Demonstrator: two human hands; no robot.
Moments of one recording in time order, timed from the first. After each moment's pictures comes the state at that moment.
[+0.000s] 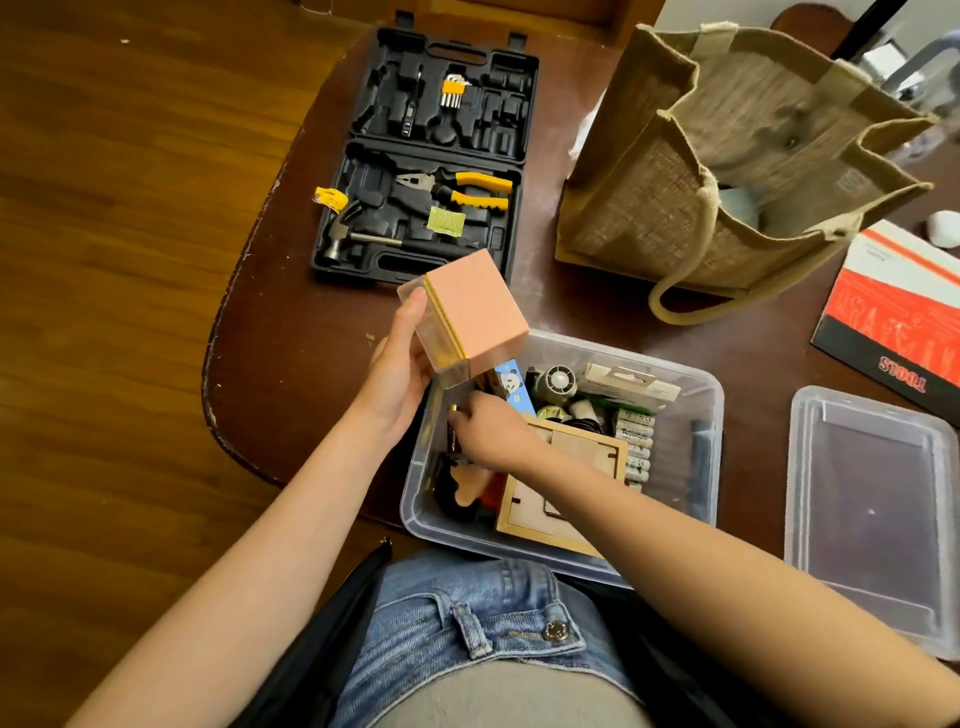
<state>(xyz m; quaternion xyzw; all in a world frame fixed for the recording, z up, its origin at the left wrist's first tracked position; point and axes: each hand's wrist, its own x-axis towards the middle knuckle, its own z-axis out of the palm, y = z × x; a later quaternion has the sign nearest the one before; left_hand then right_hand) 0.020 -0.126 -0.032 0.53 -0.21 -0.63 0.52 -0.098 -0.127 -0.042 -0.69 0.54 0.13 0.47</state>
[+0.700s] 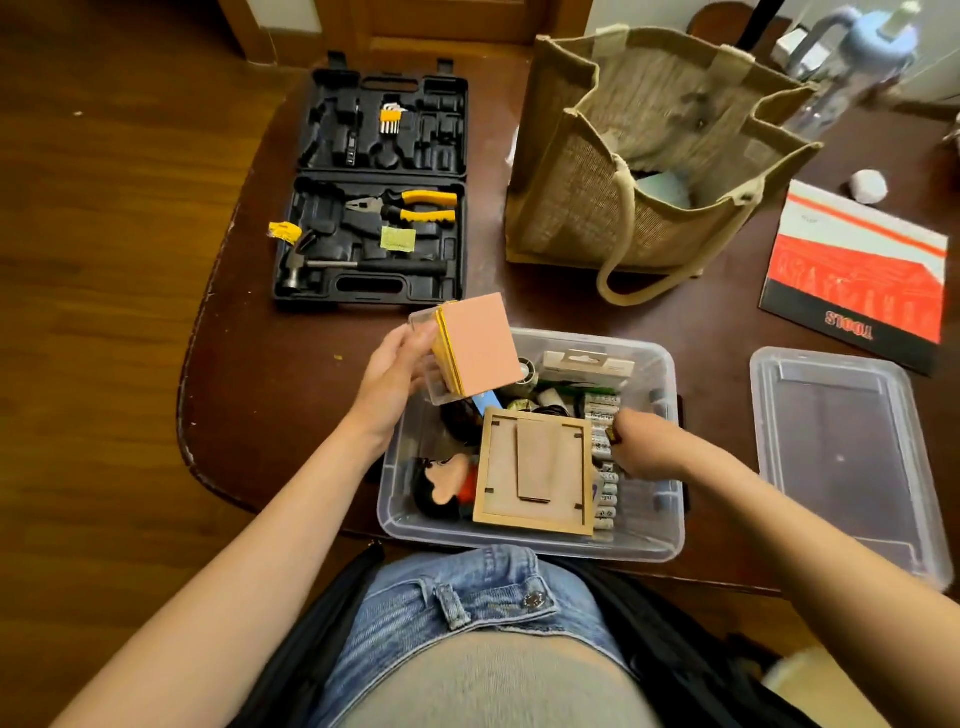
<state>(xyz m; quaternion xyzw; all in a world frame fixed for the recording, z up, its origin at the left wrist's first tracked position) -0.002 -0.121 -0.033 0.58 -0.35 -0.61 0.42 -0.272 -0.122 -0.037 -0.65 0.62 0.26 0.37</state>
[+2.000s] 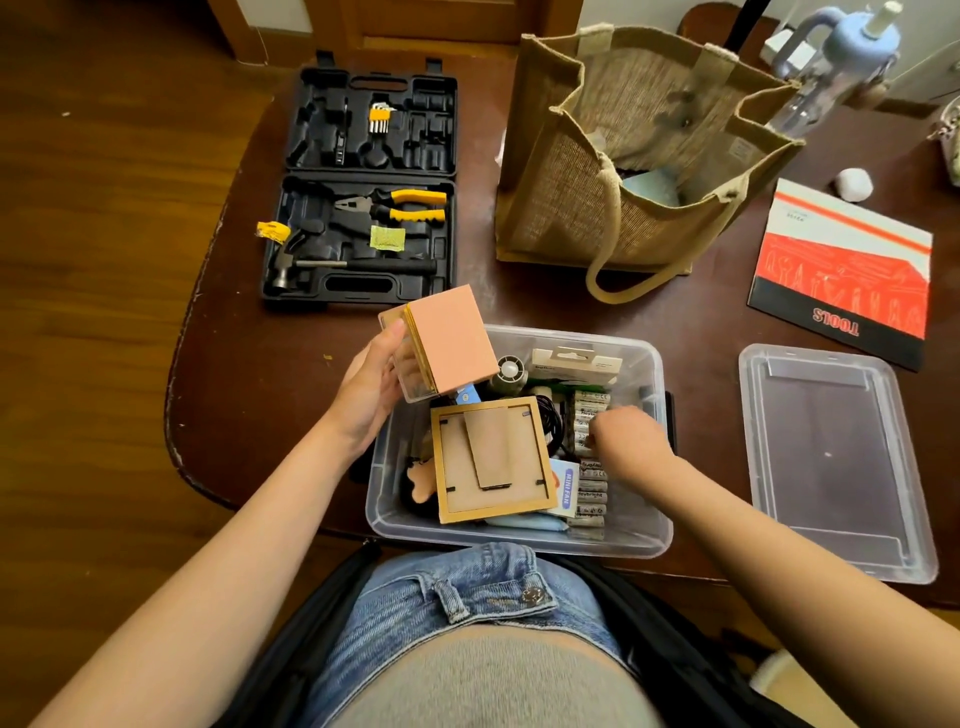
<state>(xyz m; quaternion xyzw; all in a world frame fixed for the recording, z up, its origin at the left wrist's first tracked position) 0.002 -0.117 -0.031 0.52 -0.32 -0.65 0.44 -0.266 -0.111 -0.061 -0.73 0.61 0.28 0.15</state>
